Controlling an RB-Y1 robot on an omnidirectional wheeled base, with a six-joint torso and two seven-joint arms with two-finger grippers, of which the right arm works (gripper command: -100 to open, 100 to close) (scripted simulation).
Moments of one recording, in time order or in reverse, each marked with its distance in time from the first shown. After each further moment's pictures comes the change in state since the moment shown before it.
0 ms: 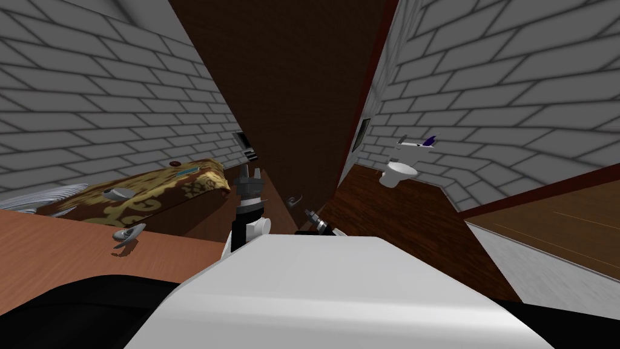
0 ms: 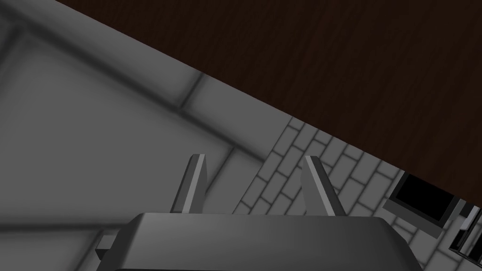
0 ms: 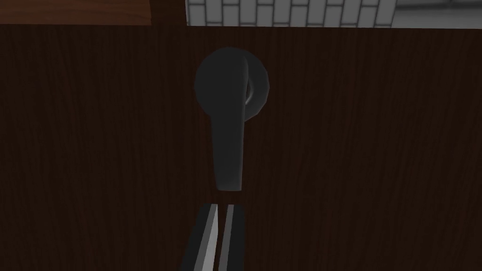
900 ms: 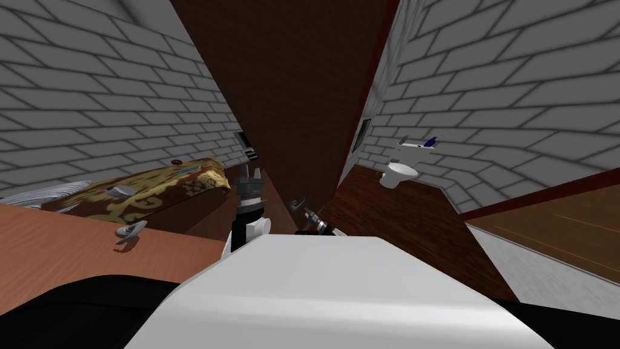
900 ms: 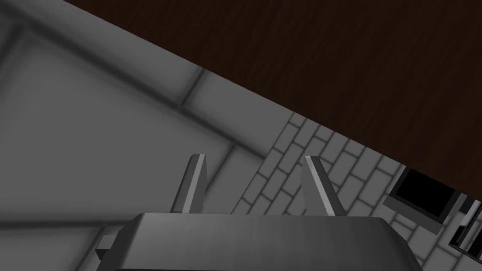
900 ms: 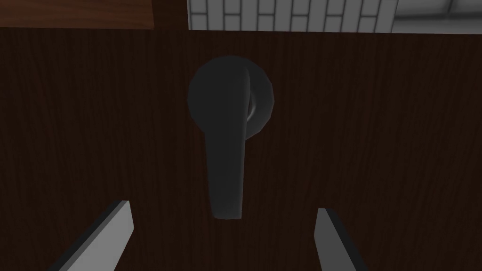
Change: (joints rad) arm -0.004 -0.005 0.017 0.002 0.003 -0.006 -0.007
